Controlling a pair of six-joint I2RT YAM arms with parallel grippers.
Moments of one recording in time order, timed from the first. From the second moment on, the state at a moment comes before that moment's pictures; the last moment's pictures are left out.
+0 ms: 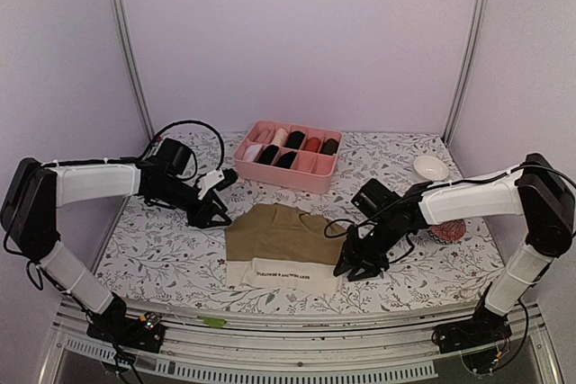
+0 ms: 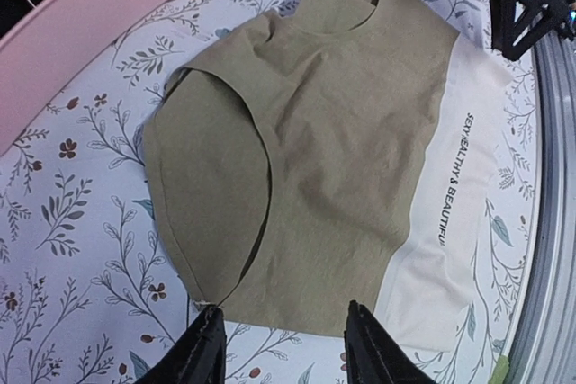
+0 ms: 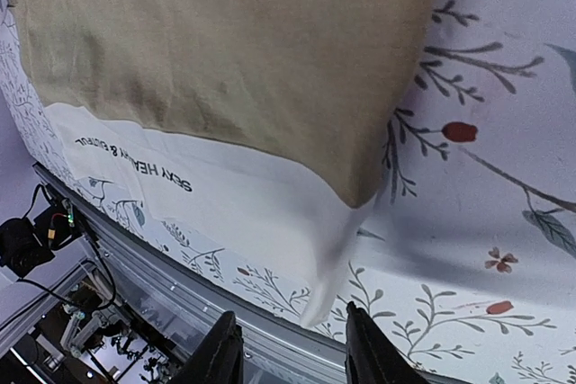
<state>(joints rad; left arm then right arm) -0.40 1.55 0.93 -0.41 0.56 0.56 0.82 1.65 0.92 -0.51 -0.49 0.97</state>
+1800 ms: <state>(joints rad) -0.53 1.42 0.78 -0.45 0.54 0.82 0.82 1.63 0.89 -0.51 -0.52 0.96</state>
